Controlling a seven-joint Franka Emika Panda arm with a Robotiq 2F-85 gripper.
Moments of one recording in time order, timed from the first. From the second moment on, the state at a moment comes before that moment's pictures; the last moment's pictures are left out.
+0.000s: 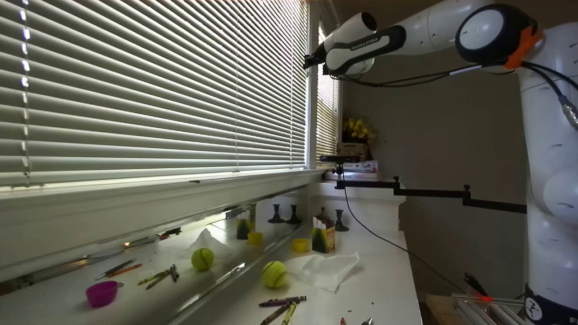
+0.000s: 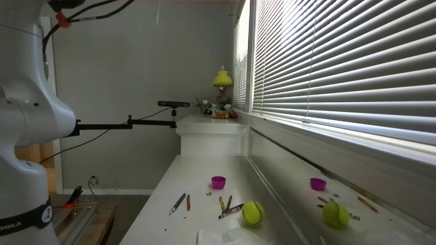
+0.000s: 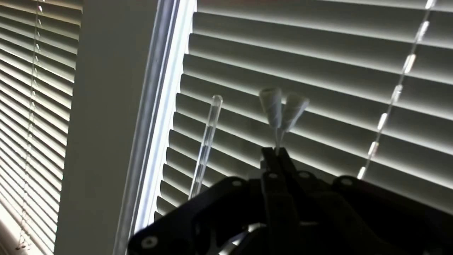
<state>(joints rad) -0.54 0.07 -0.26 -1.43 -0.25 3.01 0.01</state>
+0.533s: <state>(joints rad) -0.50 -0.05 -0.24 -1.65 -0.35 3.00 0.11</state>
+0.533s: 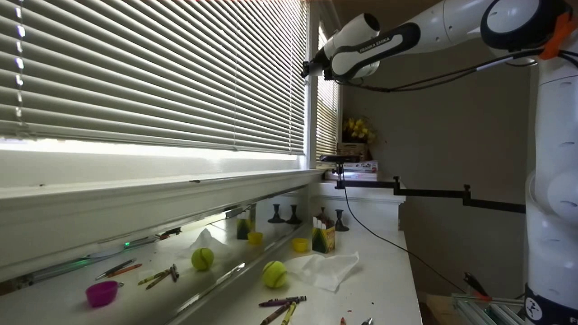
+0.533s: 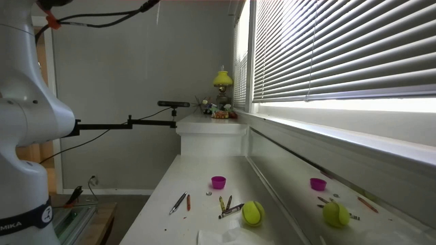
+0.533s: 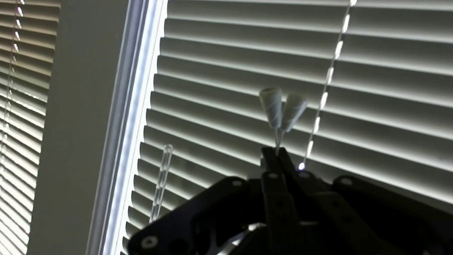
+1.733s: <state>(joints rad) -0.53 -0.23 -0.22 -2.15 -0.52 3.03 0.16</state>
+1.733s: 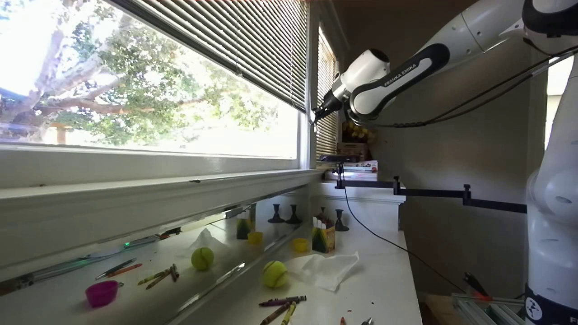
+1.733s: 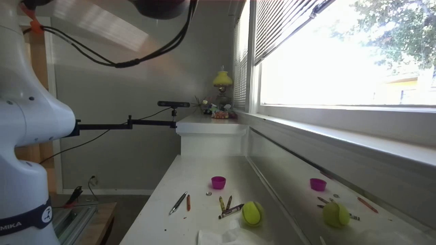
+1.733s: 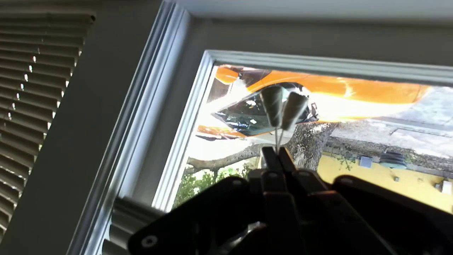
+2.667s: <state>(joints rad) -0.51 -0.23 -0.25 -2.33 -0.52 3.03 0.10</state>
